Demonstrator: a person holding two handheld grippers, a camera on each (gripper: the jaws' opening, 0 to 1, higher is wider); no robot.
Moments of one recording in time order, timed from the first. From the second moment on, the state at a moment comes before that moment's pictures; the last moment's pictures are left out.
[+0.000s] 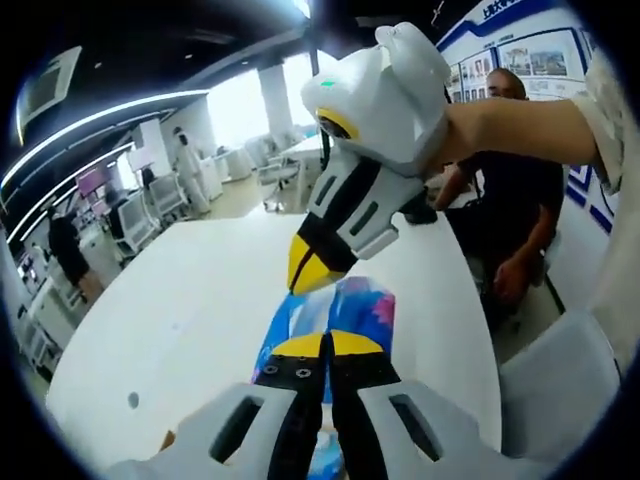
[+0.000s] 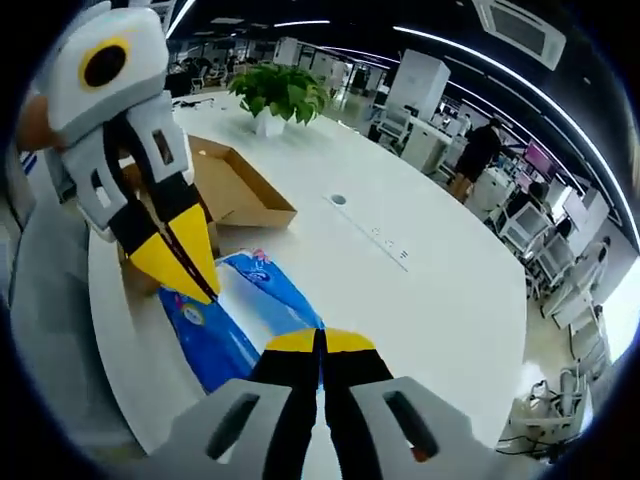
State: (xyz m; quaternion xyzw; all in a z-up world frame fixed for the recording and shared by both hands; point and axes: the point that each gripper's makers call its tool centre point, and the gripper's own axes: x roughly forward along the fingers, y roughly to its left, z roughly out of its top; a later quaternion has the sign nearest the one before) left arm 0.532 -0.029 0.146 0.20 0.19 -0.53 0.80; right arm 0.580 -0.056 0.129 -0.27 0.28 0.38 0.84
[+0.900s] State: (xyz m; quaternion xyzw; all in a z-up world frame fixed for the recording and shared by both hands) left arm 0.553 -0.076 0.108 0.20 0.19 -0.55 0.78; right arm 0.606 -0.114 0.097 -0.31 0.31 0.36 0.82
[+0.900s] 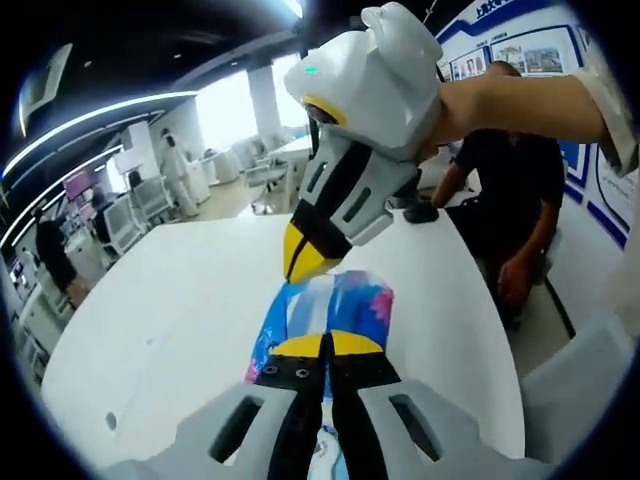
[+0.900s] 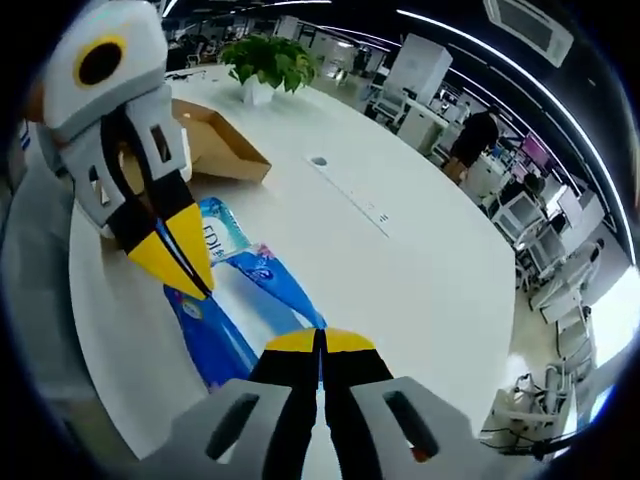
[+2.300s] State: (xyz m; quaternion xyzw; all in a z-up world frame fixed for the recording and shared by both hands) left arm 0.567 -0.131 0.045 0.19 0.24 -0.58 0.75; right arm 0.630 -0.163 0.039 -0.36 0.36 0.35 0.79
